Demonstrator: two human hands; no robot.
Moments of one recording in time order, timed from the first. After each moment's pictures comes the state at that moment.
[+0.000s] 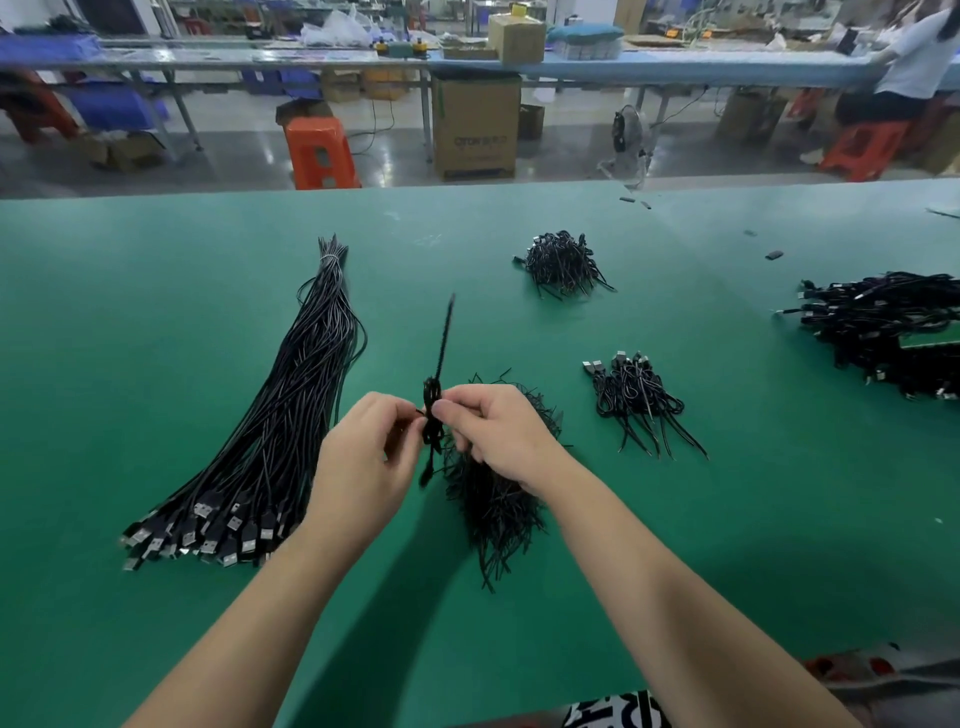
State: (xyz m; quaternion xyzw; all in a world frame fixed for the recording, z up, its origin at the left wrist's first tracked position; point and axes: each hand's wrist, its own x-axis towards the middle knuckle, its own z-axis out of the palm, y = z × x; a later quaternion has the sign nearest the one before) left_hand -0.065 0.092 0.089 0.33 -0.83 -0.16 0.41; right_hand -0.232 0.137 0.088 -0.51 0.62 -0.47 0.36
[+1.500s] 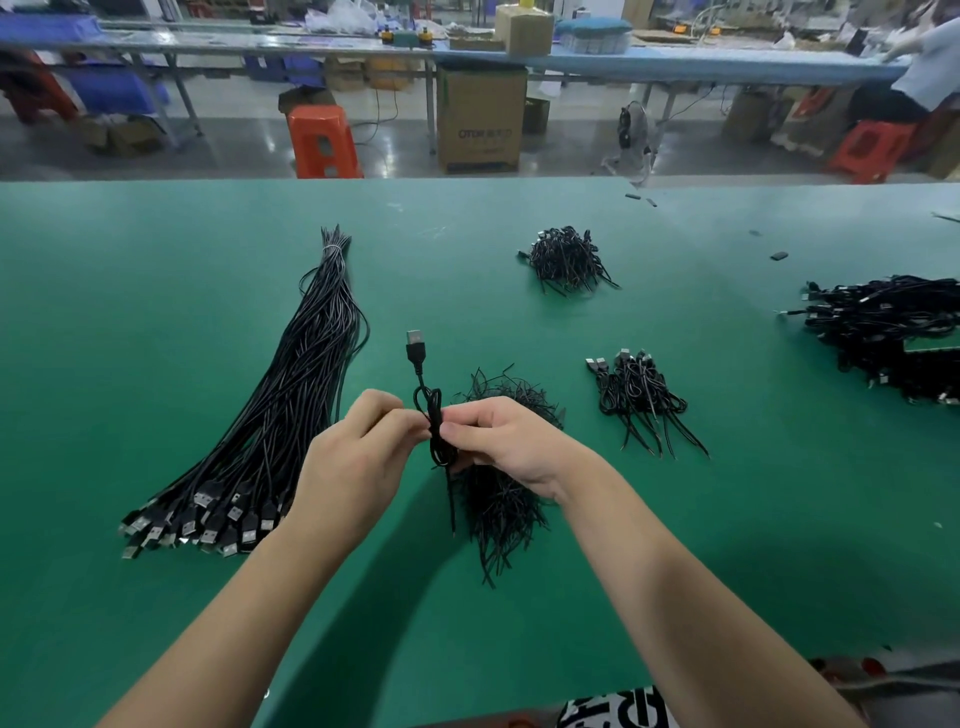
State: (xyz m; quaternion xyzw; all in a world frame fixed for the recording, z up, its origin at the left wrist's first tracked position) left_hand -0.050 0.081 0.075 0.24 -0.87 -0.05 0.42; right_hand -0.235 0.148 0.091 -0.48 0.51 -0.44 0.56
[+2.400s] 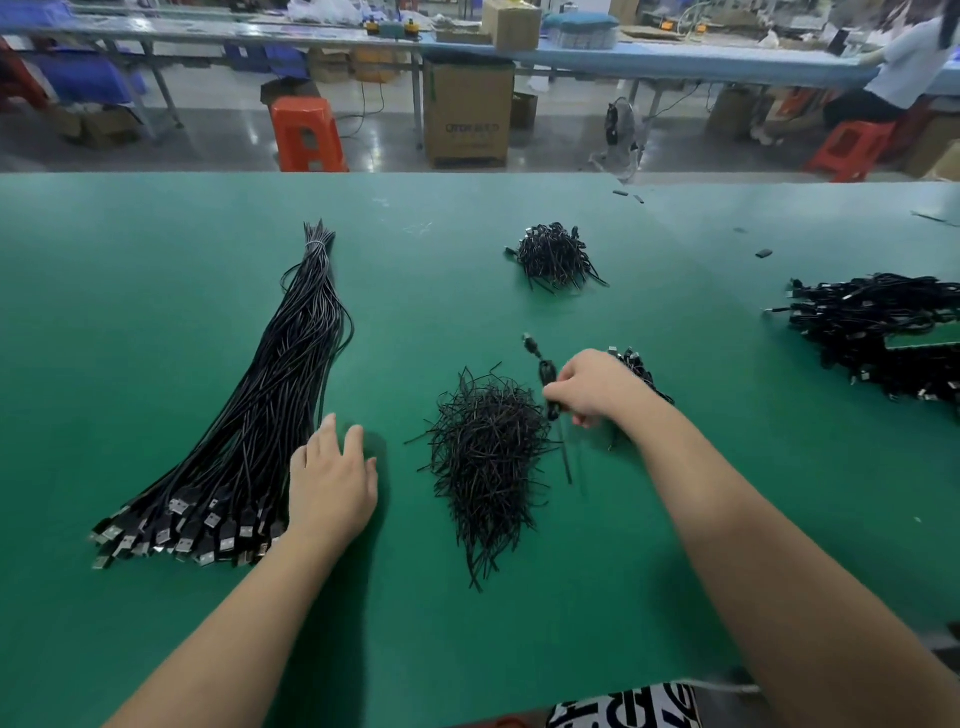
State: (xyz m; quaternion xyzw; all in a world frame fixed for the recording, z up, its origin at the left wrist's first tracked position) left_hand -0.053 0.036 -0.030 0.52 -0.85 0.00 0.09; right_hand -0.351 0.133 0.102 -0.44 0.86 -0.11 0.25
